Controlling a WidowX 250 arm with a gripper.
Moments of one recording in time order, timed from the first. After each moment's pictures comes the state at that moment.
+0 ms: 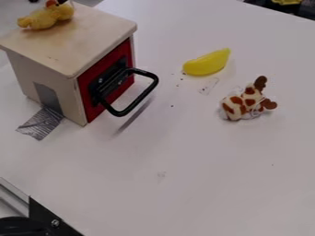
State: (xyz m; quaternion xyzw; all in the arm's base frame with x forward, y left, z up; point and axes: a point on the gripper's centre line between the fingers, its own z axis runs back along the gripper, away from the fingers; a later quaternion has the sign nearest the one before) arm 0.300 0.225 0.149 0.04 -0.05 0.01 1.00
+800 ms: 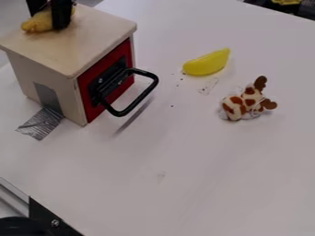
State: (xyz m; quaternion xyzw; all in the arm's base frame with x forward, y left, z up) arm 0.296 0.224 0.105 0.04 0.07 0.01 1.00
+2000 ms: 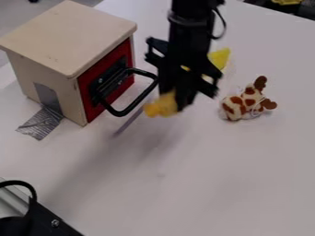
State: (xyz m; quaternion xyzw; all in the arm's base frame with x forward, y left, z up) arm 0.263 -0.028 0.082 0.02 0.02 -0.08 1.00
